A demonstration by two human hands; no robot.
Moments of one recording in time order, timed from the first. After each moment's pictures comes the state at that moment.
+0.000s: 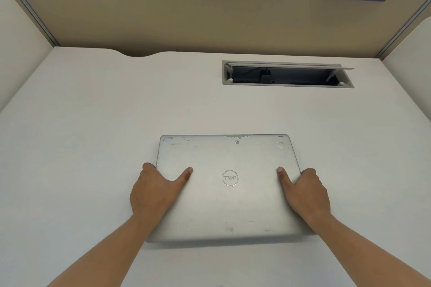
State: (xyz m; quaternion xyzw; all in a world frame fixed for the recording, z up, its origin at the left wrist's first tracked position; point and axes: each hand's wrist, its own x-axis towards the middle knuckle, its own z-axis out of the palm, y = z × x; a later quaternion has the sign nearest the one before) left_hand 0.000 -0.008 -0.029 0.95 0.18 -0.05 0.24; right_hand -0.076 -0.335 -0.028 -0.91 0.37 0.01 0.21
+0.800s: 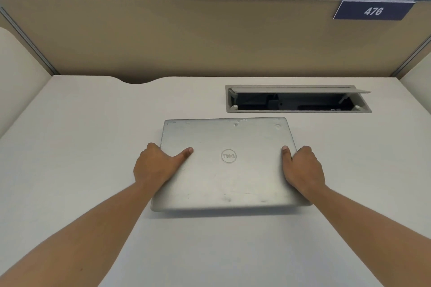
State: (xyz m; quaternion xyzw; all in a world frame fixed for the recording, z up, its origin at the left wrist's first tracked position) left_hand 0.167 -0.027 -0.007 0.96 0.15 -0.04 0.25; right_hand 0.089 -0.363 -0.021 -0.91 0.35 -0.03 0.23
